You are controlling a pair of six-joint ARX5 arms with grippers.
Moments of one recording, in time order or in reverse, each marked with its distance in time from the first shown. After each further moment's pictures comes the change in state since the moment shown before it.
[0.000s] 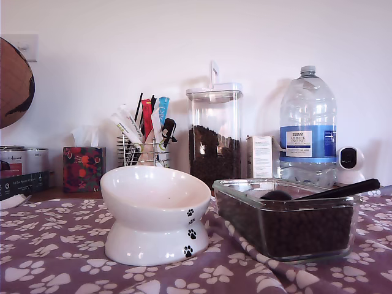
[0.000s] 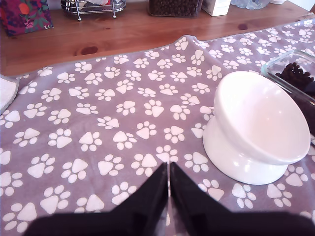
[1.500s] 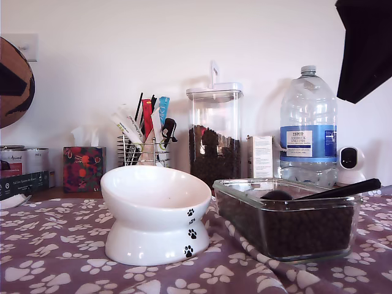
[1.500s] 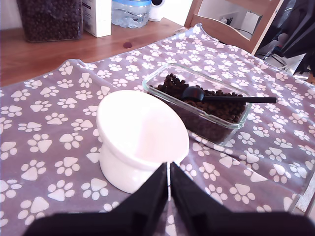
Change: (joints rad) left arm -0.153 0.000 0.001 0.080 0.262 -0.001; right arm 0.289 0.904 0.543 -0.340 -0.076 0.038
